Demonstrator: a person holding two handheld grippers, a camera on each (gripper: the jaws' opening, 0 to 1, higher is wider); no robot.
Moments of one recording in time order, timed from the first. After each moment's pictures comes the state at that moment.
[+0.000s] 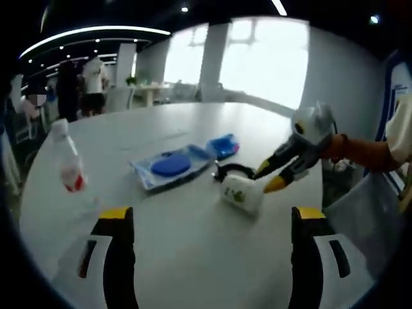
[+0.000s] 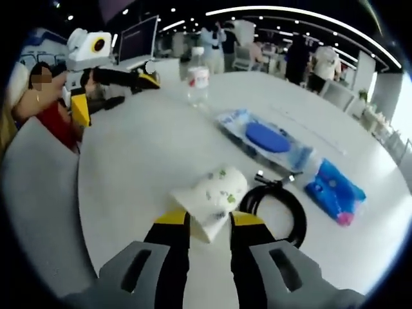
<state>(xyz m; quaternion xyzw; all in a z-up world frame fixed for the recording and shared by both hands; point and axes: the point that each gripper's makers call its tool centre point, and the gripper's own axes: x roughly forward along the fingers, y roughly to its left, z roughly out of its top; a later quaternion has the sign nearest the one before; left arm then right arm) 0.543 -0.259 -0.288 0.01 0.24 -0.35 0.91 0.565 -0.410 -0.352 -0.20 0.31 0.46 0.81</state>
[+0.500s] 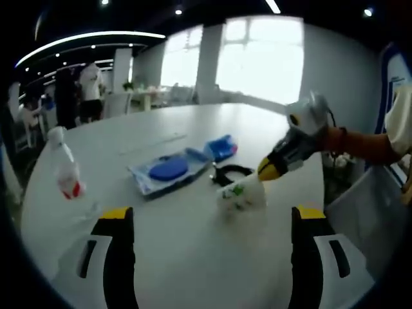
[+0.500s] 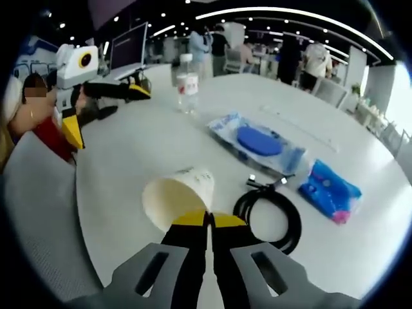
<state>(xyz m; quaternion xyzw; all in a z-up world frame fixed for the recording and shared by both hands) 0.543 -0.269 -0.285 0.03 0.22 -0.36 0.91 0.571 -0.411 -0.340 -0.17 0.33 0.43 0.82</state>
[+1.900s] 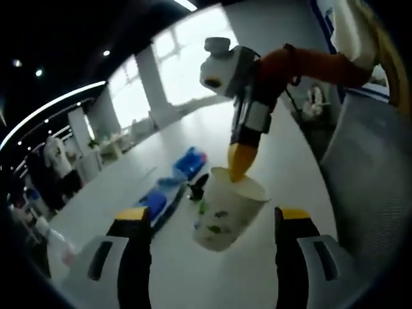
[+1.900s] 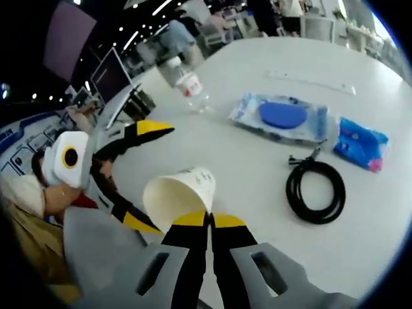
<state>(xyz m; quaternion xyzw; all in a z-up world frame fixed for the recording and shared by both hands) 0.524 -0.319 -0.285 0.23 0.10 -0.46 0.85 0.529 -0.371 -0.305 -0.01 0.47 0.43 0.77</state>
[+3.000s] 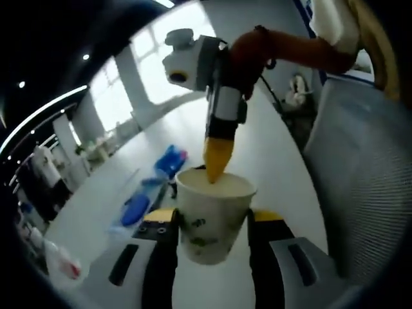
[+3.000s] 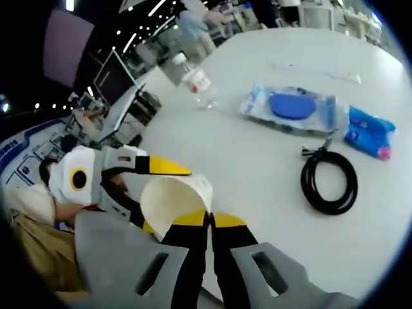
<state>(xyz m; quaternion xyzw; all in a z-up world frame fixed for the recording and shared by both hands) 0.505 -0.329 -0.292 0.23 0.11 -0.50 0.83 0.518 -0.358 -0.295 0.01 0.47 0.44 0.76</state>
